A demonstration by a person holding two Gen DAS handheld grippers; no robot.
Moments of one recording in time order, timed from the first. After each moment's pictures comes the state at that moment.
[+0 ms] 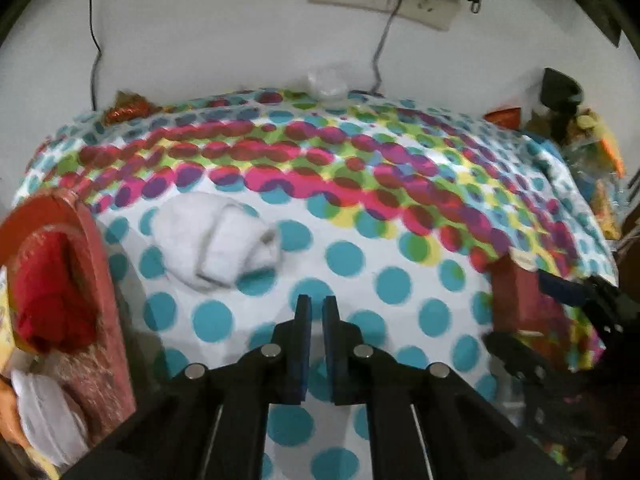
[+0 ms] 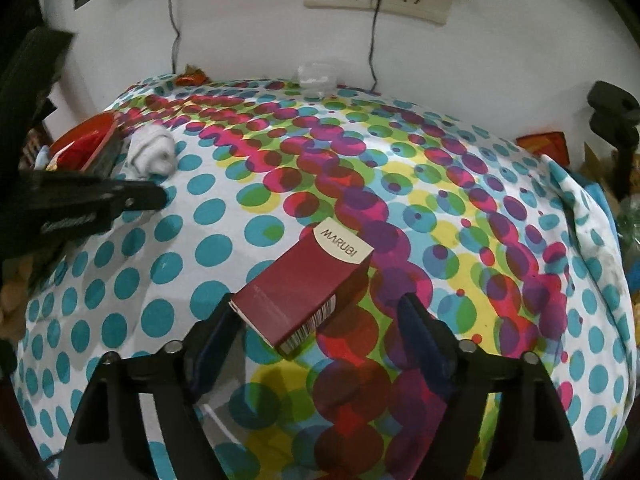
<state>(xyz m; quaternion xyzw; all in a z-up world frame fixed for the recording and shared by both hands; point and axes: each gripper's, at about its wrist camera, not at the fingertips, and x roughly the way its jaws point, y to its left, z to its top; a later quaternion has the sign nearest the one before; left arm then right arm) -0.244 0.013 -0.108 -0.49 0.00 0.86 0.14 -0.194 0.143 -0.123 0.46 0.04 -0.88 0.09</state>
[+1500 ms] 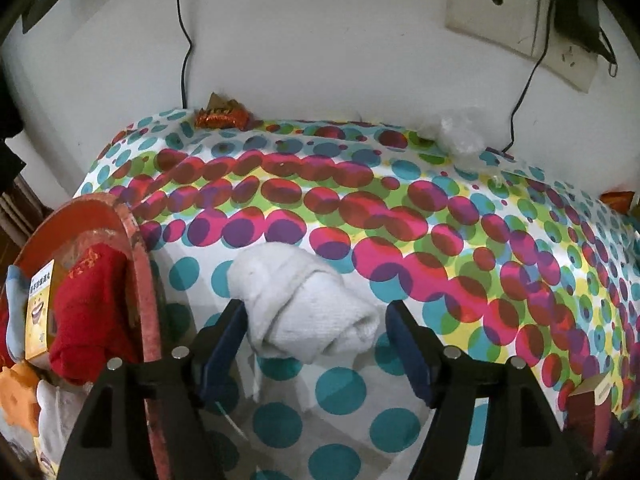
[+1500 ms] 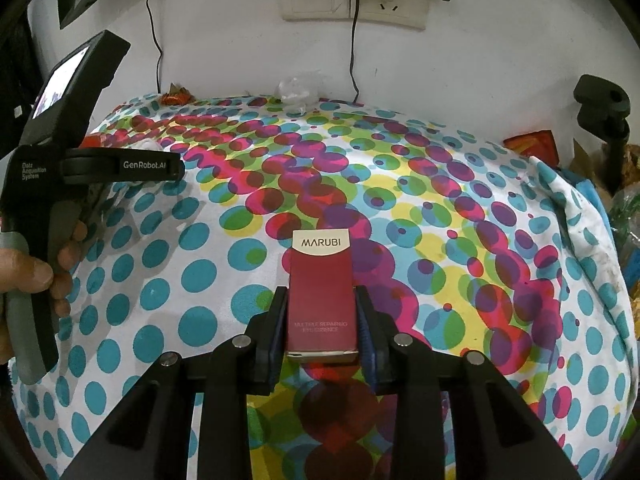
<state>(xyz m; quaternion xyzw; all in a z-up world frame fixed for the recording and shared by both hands) -0.304 0.000 -0.118 -0.46 -0.01 0.88 -0.08 -0.199 0.133 -0.121 0.44 0.02 -0.90 0.07</state>
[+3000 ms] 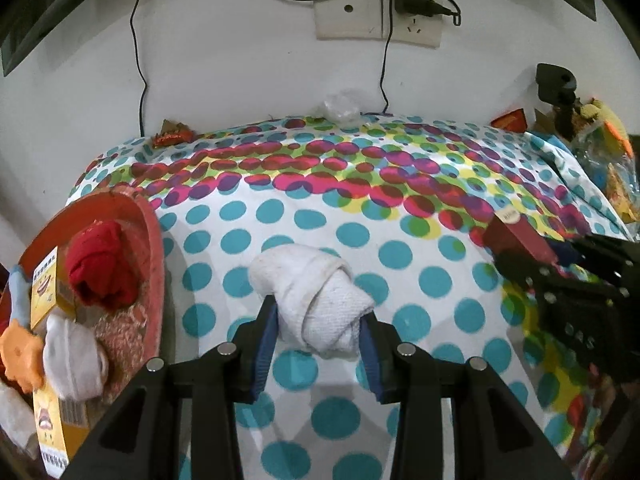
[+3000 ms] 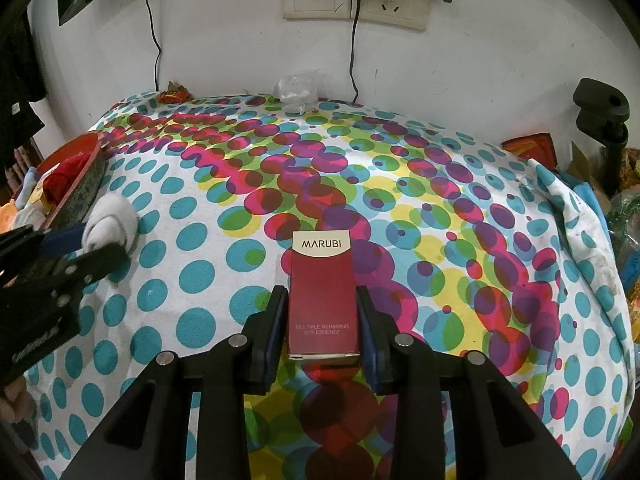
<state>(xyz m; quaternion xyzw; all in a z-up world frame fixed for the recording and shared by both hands) -0.187 0.021 -0.105 -0.42 0.05 0.90 0.06 -0.199 0.127 -0.120 0.44 0.02 -0.90 0.06</state>
